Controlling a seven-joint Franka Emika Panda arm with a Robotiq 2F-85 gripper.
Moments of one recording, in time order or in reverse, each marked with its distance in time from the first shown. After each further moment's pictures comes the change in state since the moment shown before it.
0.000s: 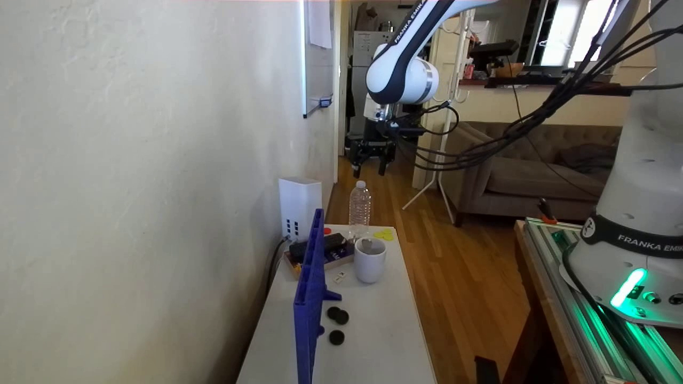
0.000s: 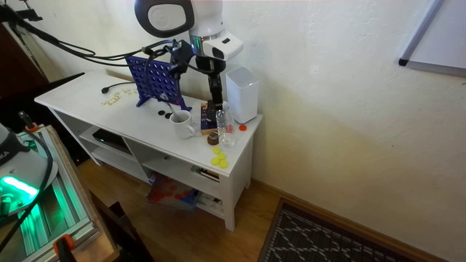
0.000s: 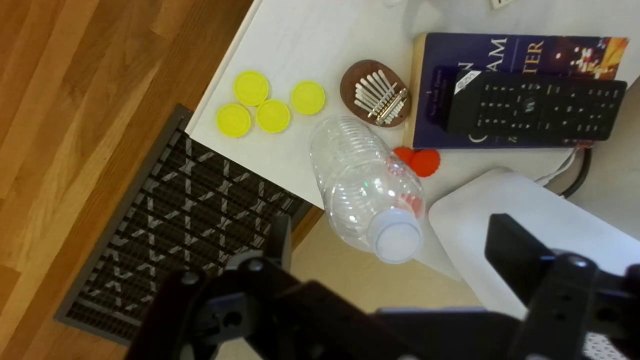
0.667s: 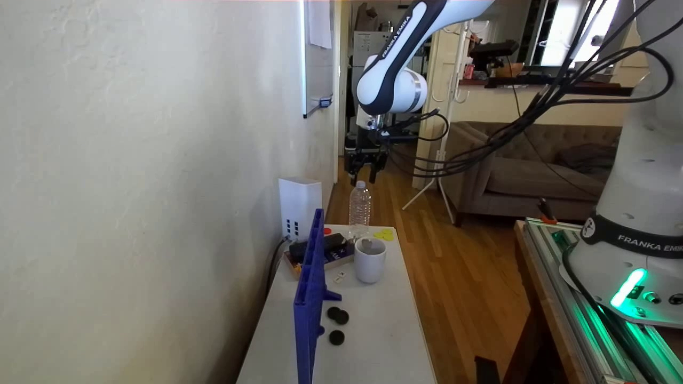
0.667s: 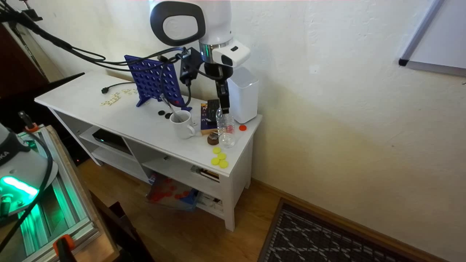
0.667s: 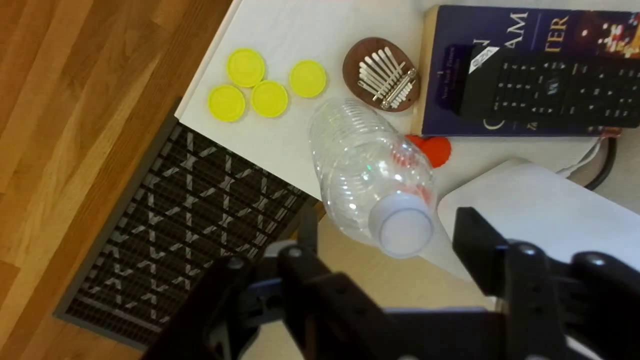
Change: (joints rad) arm 0.000 0.099 0.003 0.080 0.000 0.012 0.005
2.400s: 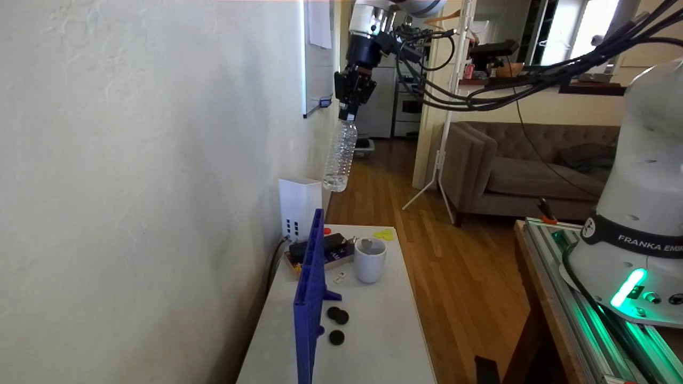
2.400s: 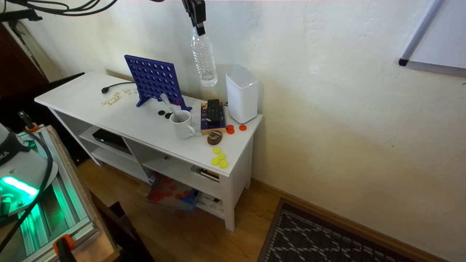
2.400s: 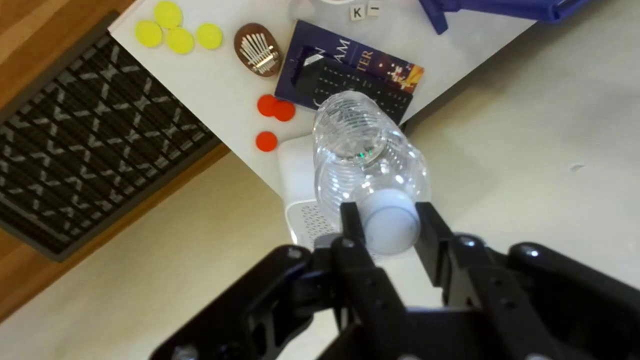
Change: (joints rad) arm 0.097 -0.464 0.062 -0.033 -0.094 -0.300 -0.065
